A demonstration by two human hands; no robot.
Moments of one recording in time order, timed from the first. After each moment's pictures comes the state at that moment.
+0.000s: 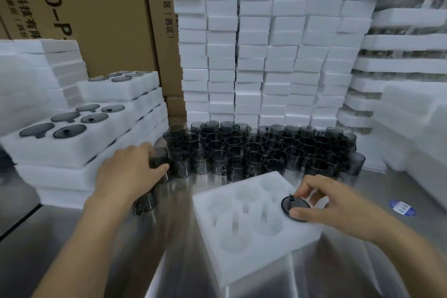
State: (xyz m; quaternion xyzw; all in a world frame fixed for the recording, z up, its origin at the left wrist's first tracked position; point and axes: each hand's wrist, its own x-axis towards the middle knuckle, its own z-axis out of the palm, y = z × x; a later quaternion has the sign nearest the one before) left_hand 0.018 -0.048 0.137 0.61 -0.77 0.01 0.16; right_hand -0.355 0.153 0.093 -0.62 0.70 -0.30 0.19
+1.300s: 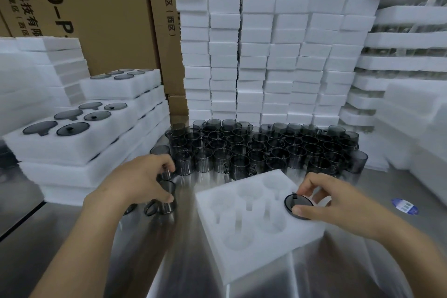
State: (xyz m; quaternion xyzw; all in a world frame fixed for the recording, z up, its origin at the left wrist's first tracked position) left_hand 0.021 -0.047 0.139 0.53 -0.84 -0.13 0.03; right_hand -0.354 0.152 0.091 -0.62 0.71 -0.29 0.19
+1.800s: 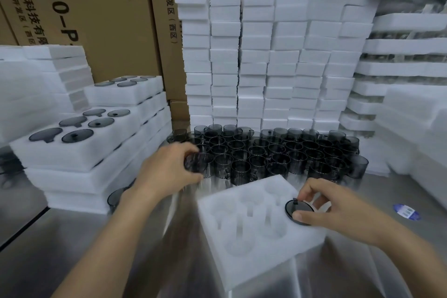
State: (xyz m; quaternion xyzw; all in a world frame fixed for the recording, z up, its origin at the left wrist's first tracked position) left_hand -0.025 -0.050 0.136 0.48 -0.85 -0.08 0.21; right_hand -0.352 0.154 0.093 -0.62 0.70 -0.29 0.19
